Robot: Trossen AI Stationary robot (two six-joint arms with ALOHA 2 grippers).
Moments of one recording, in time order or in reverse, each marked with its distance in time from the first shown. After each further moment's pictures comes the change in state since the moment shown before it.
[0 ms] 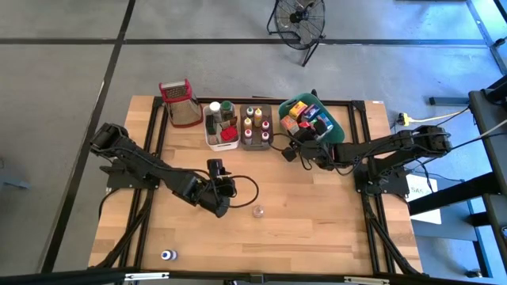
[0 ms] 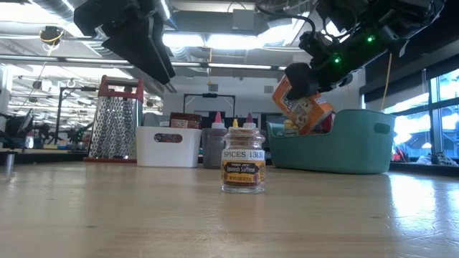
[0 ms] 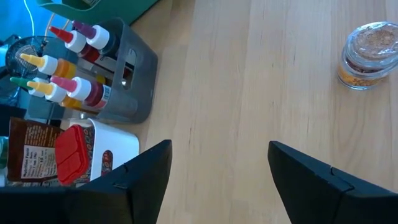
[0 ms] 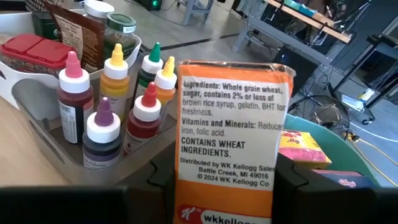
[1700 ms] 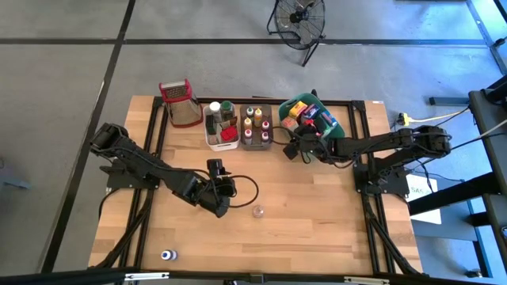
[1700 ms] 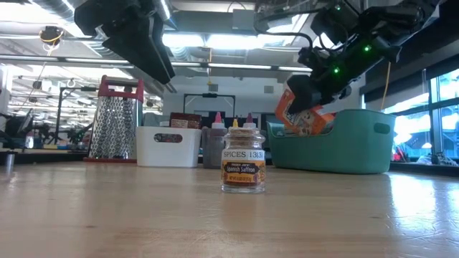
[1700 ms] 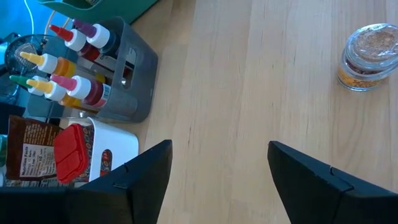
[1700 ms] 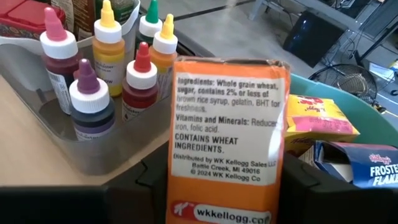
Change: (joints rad) left arm 0.000 0.000 0.000 0.000 0.000 -0.010; right arm -0.098 0.000 0.000 -0.111 -0.167 0.086
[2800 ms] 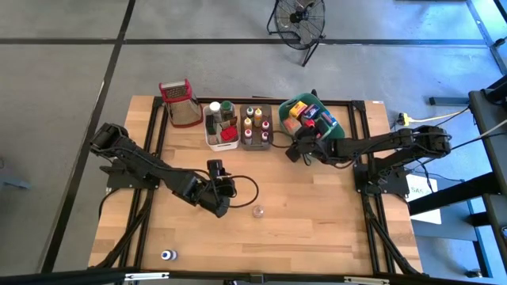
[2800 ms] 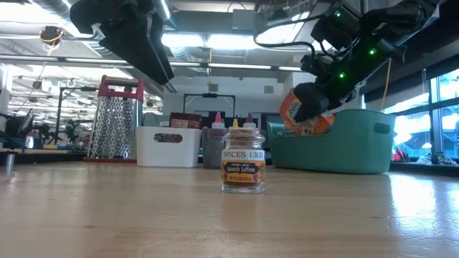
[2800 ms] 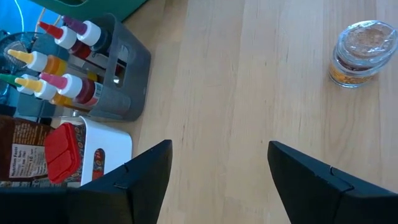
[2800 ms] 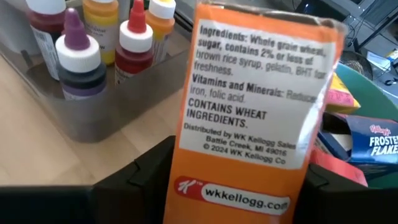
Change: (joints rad) left arm 0.000 0.000 0.000 0.000 0.026 0.000; right arm 0.007 0.000 0.000 -0.120 -0.002 0.041
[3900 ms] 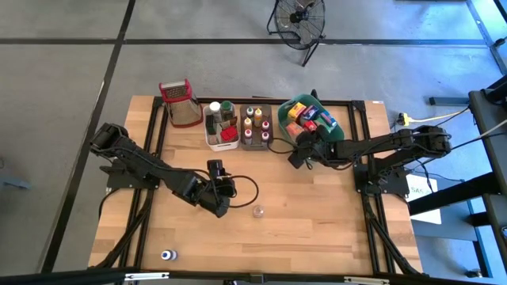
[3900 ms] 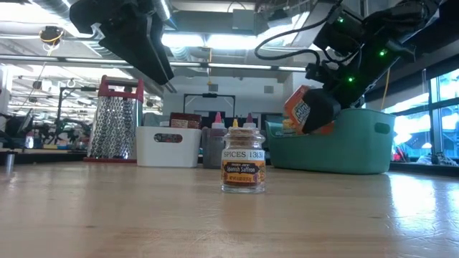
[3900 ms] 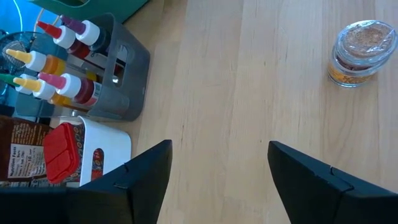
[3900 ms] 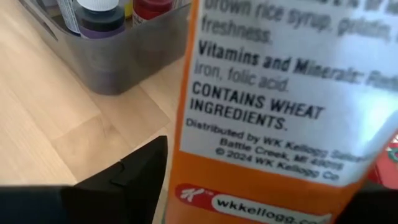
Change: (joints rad) left arm 0.000 0.000 0.000 0.000 0.004 0.000; right arm 0.034 0.000 0.000 -0.150 -0.077 0.121
